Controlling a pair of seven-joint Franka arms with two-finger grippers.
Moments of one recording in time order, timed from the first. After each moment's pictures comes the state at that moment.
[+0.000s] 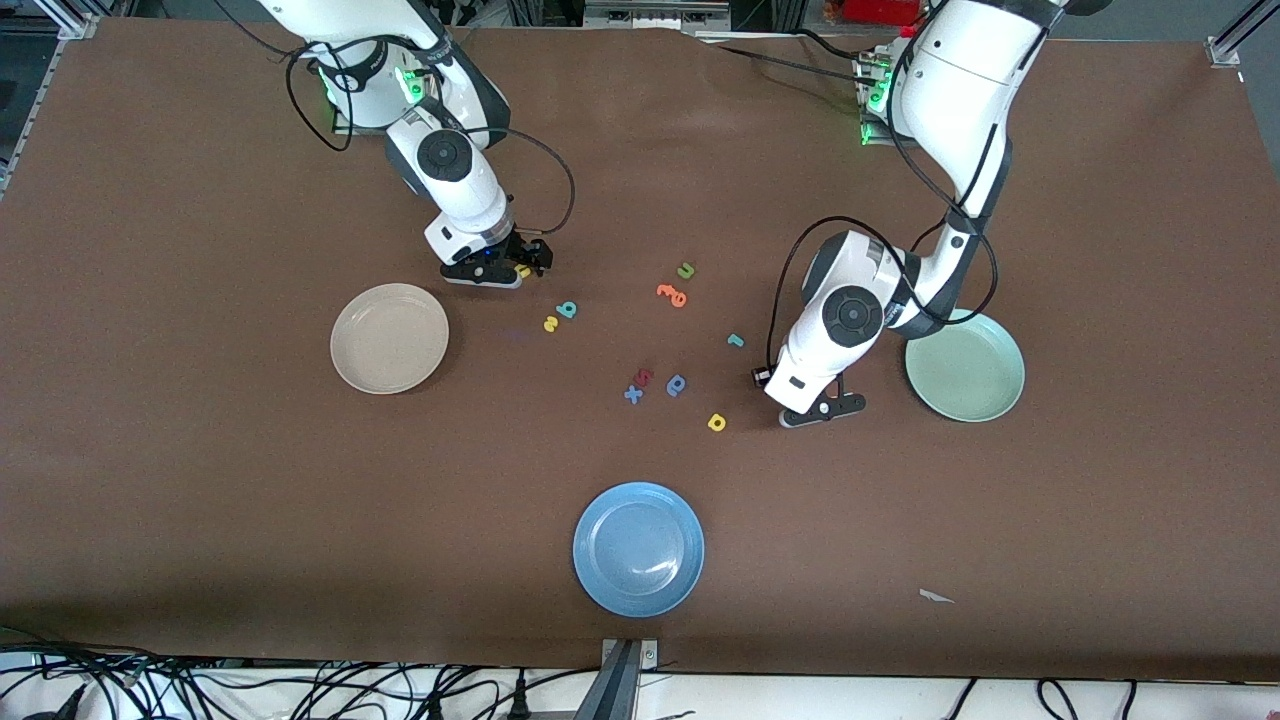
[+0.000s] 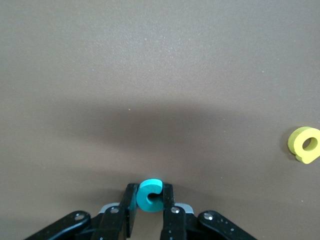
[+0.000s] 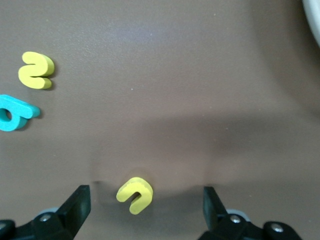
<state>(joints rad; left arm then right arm) -0.42 0.65 -0.03 -1.83 -0.09 2.42 -0.62 0.32 0.34 0.31 -2.47 -0.14 2.82 0.86</state>
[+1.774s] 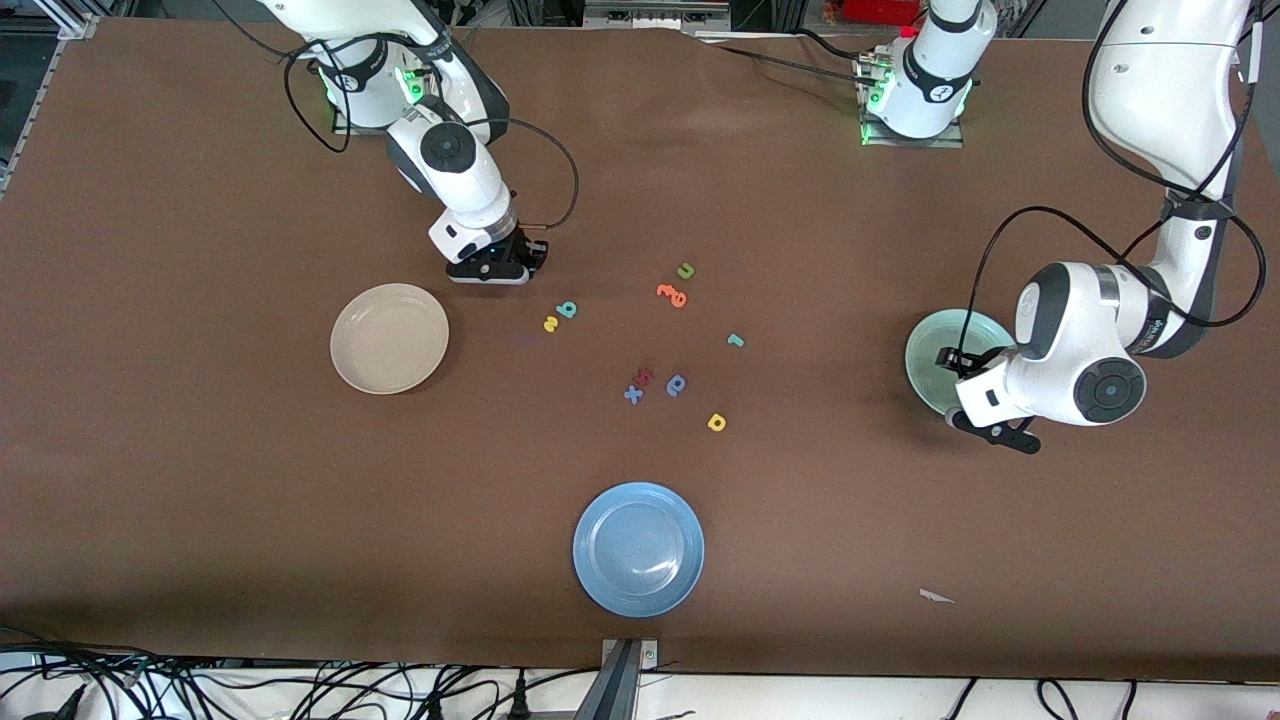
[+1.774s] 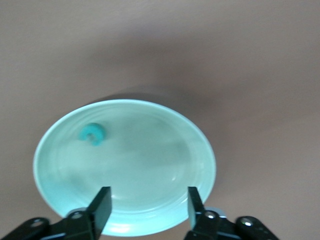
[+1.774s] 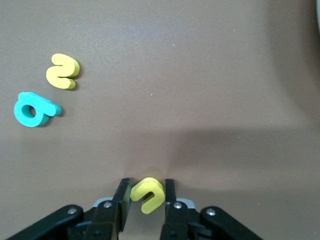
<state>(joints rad) -0.02 0.55 -0.05 -1.73 0.04 1.90 0.25 0.32 0.33 0.32 -2.47 -0.20 2.84 0.86</state>
